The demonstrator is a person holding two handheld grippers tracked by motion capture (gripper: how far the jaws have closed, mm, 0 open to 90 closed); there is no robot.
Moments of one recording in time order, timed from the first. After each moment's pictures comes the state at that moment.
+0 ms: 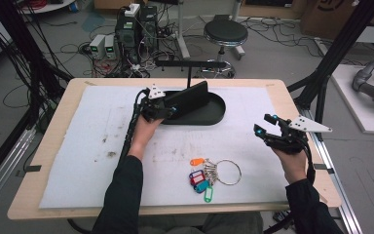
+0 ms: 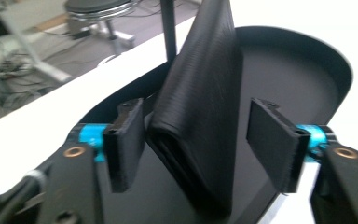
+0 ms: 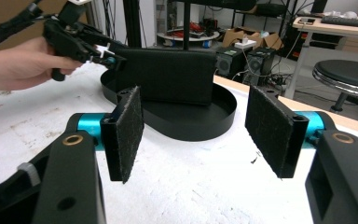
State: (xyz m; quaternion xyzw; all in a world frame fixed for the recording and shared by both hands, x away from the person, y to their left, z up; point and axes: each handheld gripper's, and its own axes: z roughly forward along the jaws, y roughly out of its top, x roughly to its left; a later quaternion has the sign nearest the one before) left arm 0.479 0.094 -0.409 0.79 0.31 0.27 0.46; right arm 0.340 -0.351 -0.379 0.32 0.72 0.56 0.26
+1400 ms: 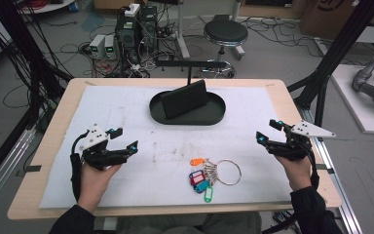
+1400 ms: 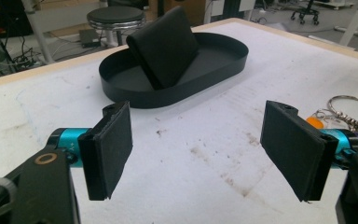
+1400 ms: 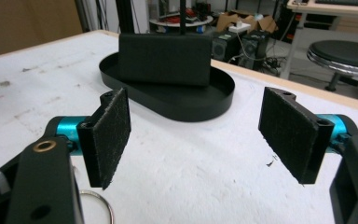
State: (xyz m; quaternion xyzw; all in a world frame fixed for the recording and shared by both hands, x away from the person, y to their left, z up) left arm 0.299 0.203 -0.396 0.73 0.35 0.24 0.54; right arm 0.320 -0.354 -0.379 0.35 0.72 0.54 0.25
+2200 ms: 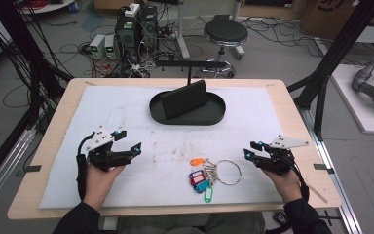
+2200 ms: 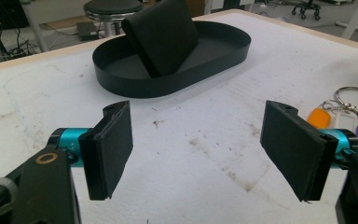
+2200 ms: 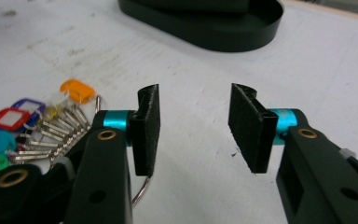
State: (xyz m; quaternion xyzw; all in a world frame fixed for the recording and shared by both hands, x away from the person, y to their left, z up) left arm 0.306 0.196 -0.410 0.73 0.35 0.24 0.53; right arm 0.308 -0.322 -0.419 0.36 0.79 0.45 0.19
